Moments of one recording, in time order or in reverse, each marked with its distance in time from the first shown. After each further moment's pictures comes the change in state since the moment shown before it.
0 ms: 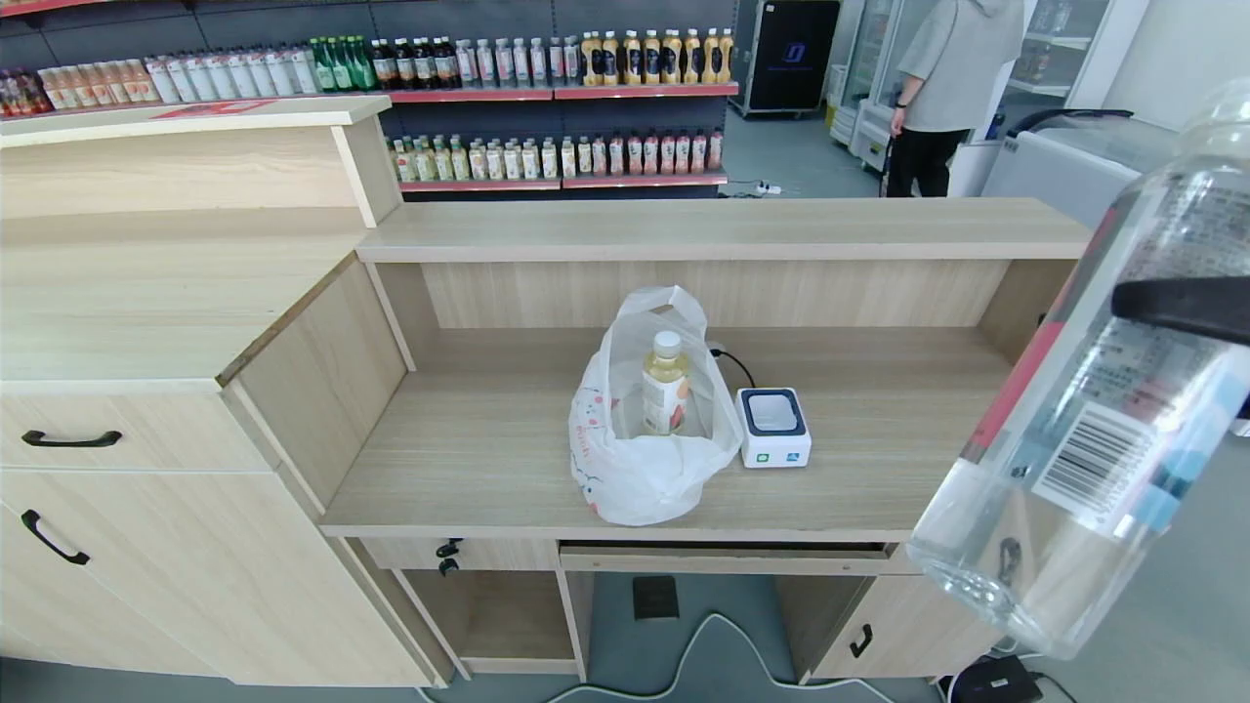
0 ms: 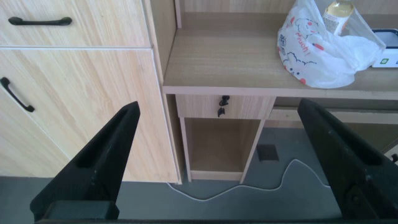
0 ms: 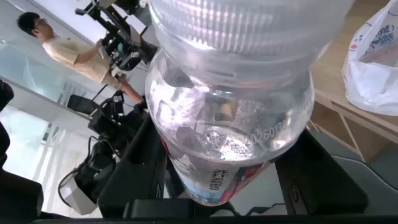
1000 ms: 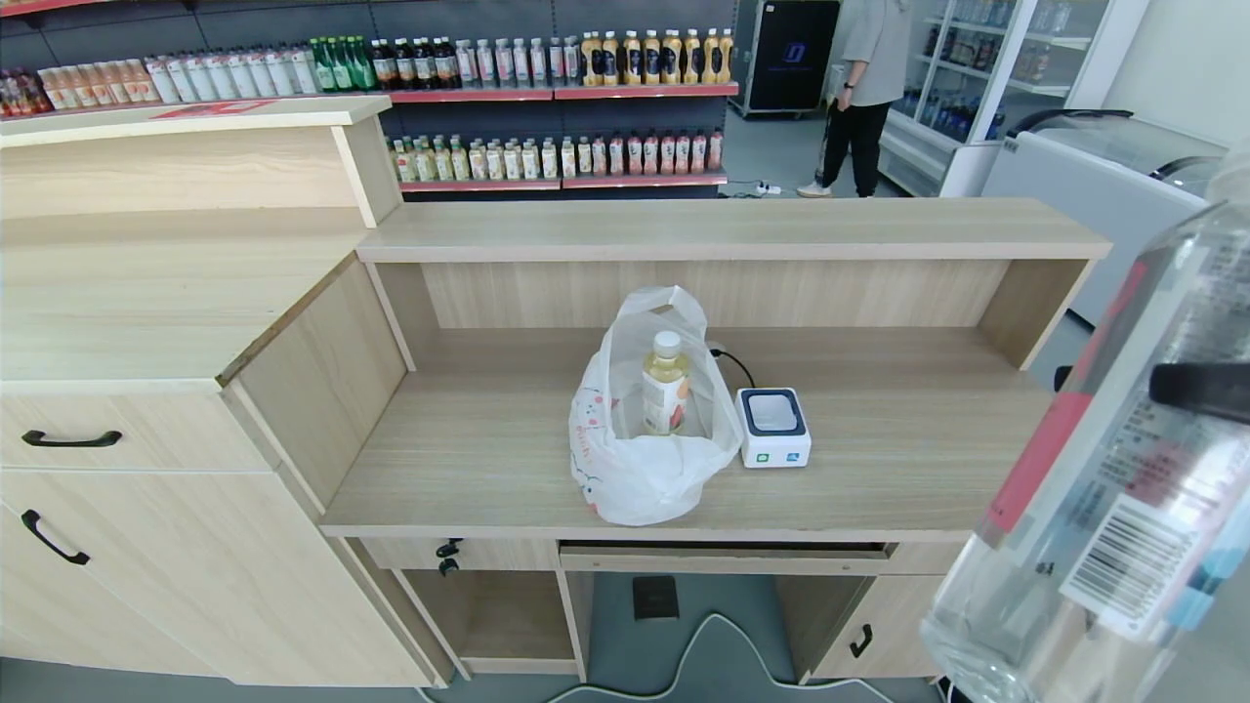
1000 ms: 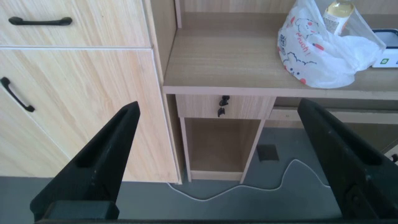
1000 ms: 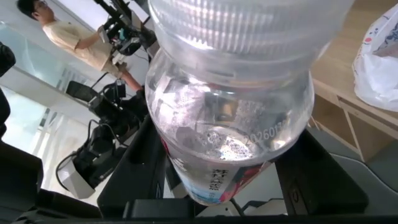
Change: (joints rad) left arm 0.000 0.000 0.000 0.000 0.000 0.000; right arm 0.089 -0.063 0.066 0.002 -0.051 -0.042
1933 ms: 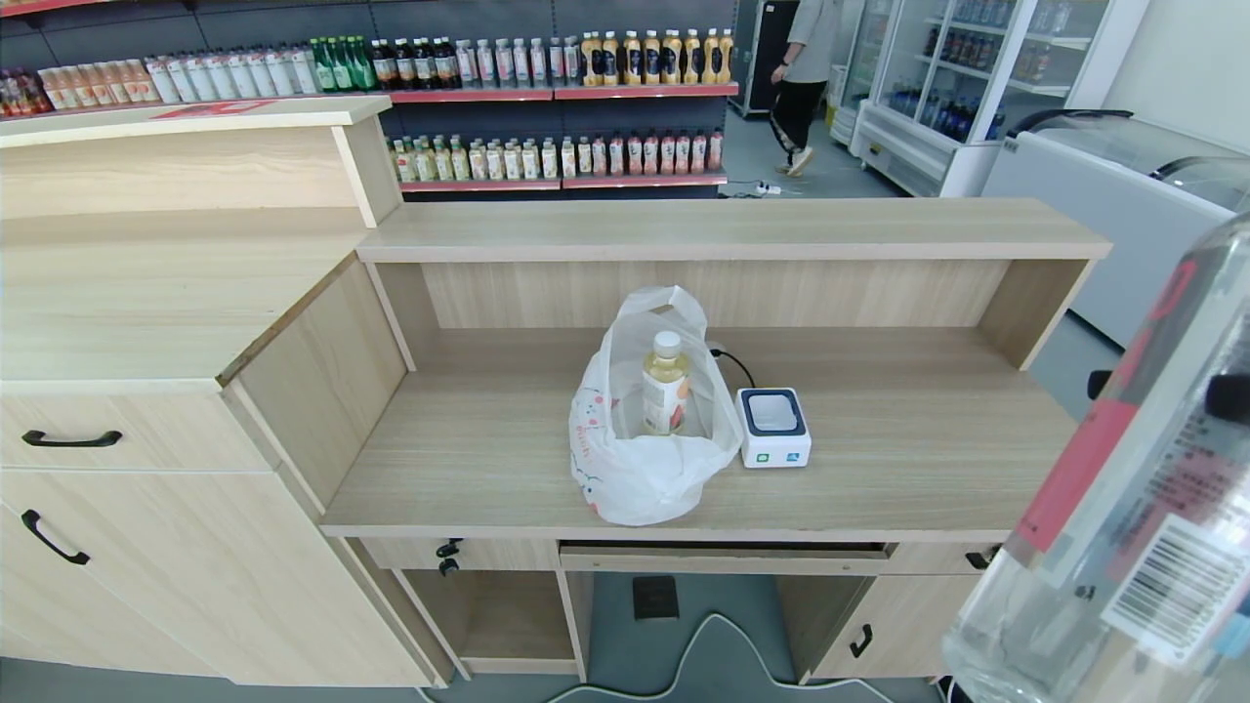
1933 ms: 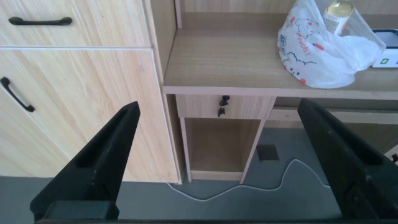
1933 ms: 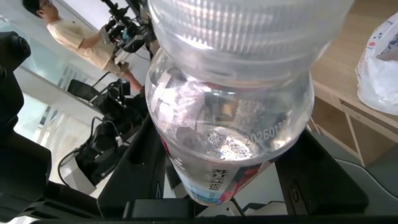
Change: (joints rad) left arm 0.000 0.000 0.000 0.000 0.000 0.000; right arm 0.008 -0.033 0.010 0.001 -0.005 -0.001
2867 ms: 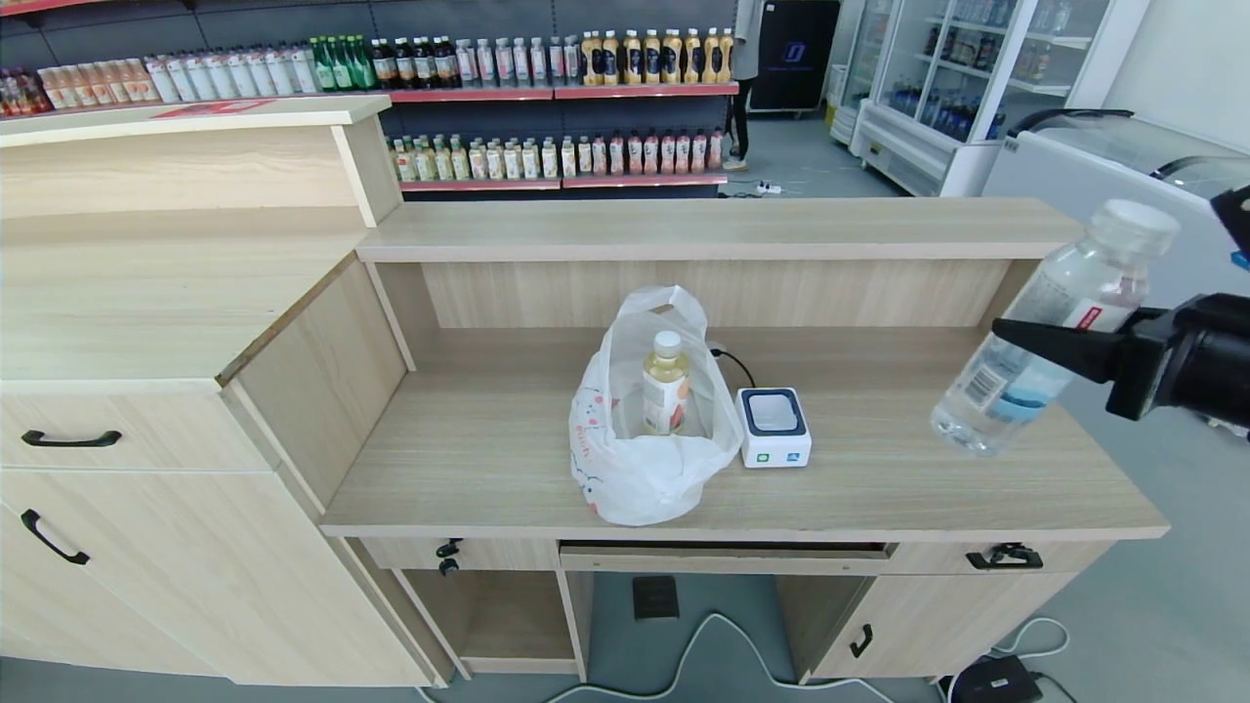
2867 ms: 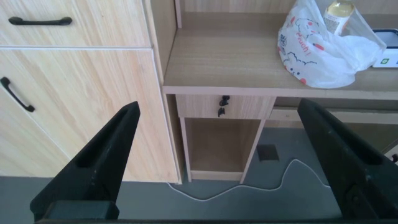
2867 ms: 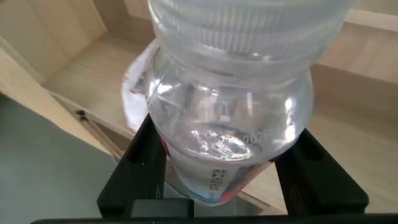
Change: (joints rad) left arm 0.000 0.000 0.000 0.000 0.000 0.000; right arm -0.467 0.333 0.138 -0.410 -0.265 -0.570
